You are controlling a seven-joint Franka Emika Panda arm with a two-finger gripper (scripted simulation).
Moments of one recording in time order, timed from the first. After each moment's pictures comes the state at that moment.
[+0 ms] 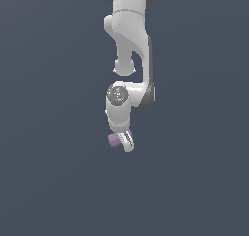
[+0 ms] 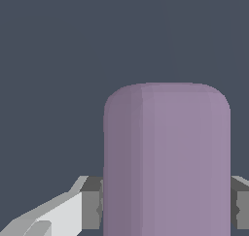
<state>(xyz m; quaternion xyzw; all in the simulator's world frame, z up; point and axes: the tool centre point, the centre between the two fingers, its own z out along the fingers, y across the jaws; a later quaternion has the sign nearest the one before) 0.012 -0.020 0.041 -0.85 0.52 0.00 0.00</state>
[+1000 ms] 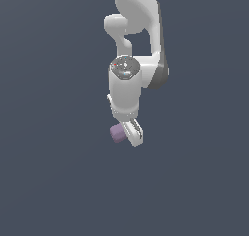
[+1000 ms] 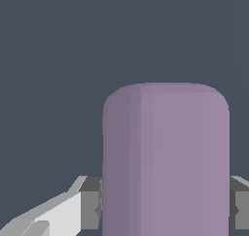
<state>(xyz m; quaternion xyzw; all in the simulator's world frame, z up) 0.036 0.002 0.155 -0.85 0.52 0.00 0.00</state>
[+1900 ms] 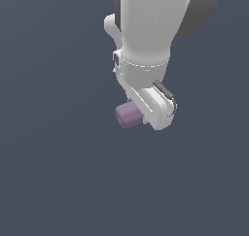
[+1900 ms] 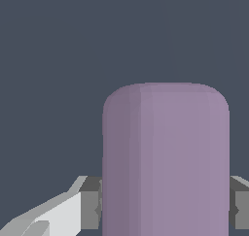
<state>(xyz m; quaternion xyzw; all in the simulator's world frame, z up) 0.076 0.037 0.331 -0.85 0.52 0.00 0.00</state>
